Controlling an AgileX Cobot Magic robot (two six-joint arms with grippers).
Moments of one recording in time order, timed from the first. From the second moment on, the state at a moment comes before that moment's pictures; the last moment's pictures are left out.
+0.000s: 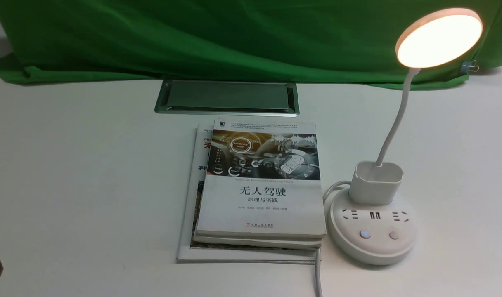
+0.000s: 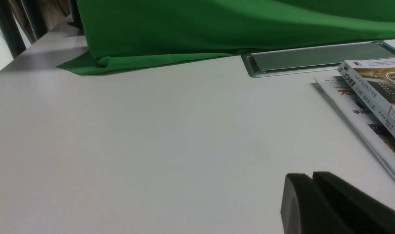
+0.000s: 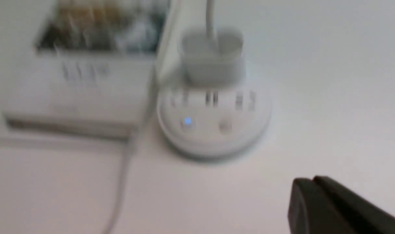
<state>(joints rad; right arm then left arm) 0.19 0.77 -0.69 0.14 0.85 0.03 -0.02 0.00 0.01 0.04 0.24 0.11</state>
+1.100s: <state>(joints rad) 0.37 1.58 -0.95 0.10 0.74 0.00 -0.02 0.00 0.01 0.04 0.24 0.11</state>
